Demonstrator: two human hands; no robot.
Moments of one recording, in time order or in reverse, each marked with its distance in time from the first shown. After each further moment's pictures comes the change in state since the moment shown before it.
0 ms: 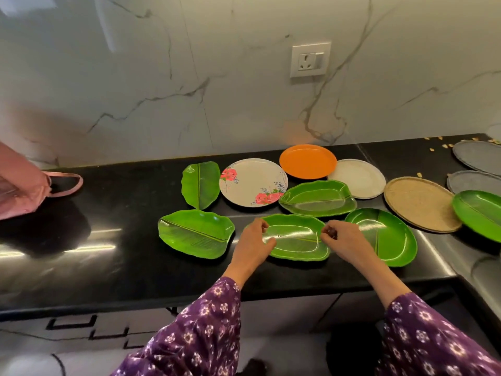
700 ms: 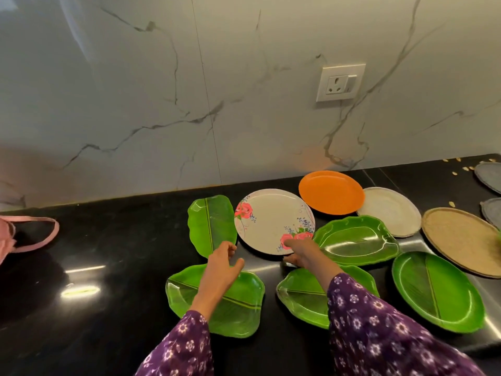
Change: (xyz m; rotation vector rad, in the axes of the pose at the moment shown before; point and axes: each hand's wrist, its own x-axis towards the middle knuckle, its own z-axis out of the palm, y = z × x) left_hand 0.113 -0.132 -0.100 -0.028 0.018 -0.064; right_hand 0.196 -0.111 0.143 0.950 -0.085 0.799
